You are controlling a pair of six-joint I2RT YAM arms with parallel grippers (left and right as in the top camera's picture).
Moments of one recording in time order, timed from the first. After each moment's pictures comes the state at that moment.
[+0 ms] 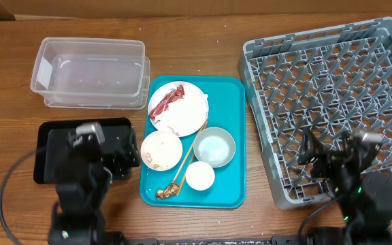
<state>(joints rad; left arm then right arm) 0.03 0.57 0.55 -0.45 0.14 -0.26 0.00 0.39 0.59 -0.51 -0.09 0.25</state>
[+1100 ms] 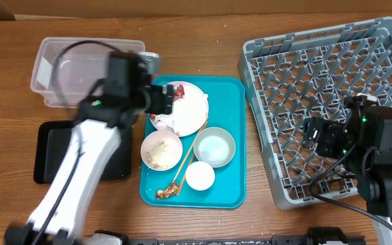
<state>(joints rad) -0.25 1.47 1.24 -0.68 0.11 -0.10 0.00 0.91 1.09 -1.02 -0.06 0.23</state>
